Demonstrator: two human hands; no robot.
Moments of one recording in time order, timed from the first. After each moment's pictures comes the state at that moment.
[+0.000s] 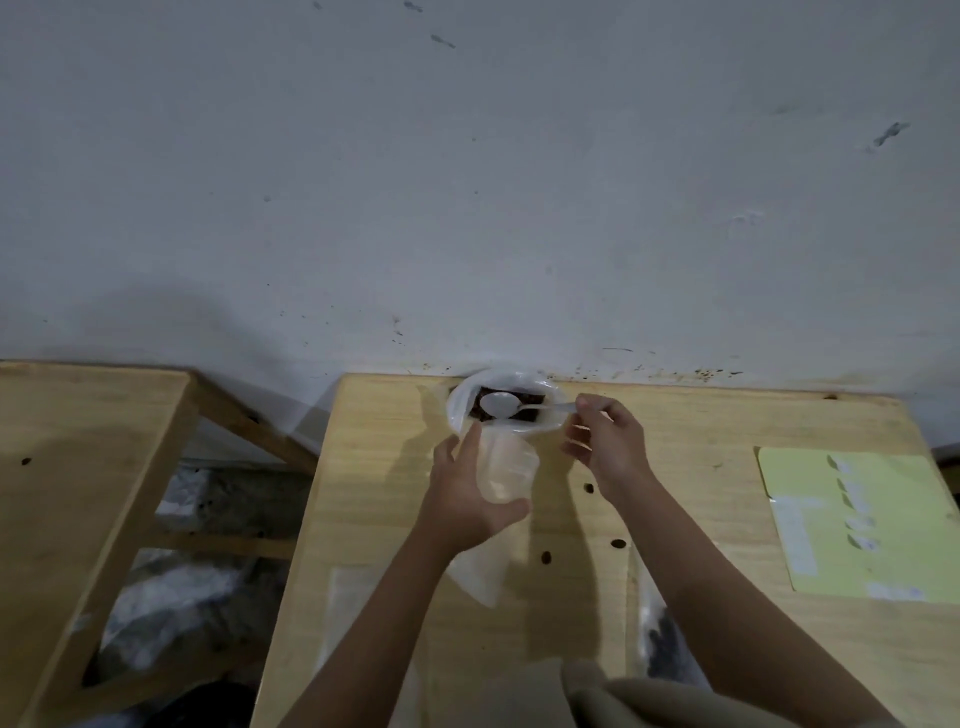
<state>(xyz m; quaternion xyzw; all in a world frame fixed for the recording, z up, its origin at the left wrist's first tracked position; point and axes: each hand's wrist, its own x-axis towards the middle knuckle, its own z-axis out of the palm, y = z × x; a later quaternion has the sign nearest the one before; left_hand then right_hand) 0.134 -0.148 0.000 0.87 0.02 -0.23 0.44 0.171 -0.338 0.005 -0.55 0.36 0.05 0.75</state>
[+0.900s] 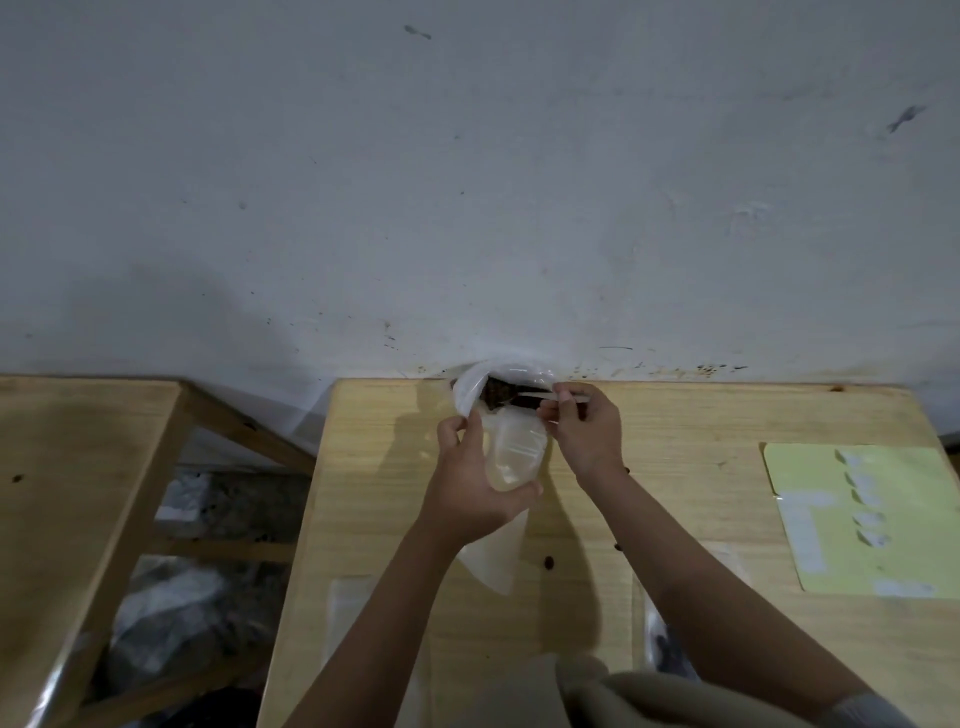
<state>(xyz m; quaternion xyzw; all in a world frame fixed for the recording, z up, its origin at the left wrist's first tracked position) 0.147 -0.157 0.036 0.89 -0.01 -0.18 0.42 0.187 -0.309 0.001 -0.65 0.28 -0.01 0.70</state>
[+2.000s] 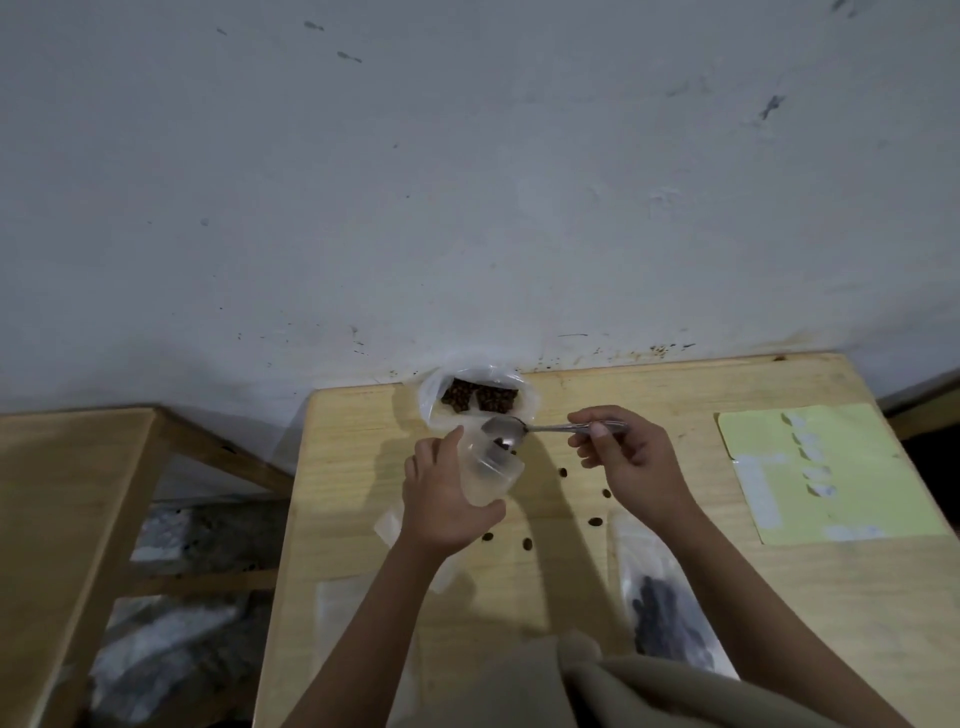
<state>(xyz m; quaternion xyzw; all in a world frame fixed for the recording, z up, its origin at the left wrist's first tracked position) 0.122 -0.155 0.020 0.93 -0.03 -0.16 0.32 0.098 -0.369 0.049 -0.74 0.09 -0.05 0.67</state>
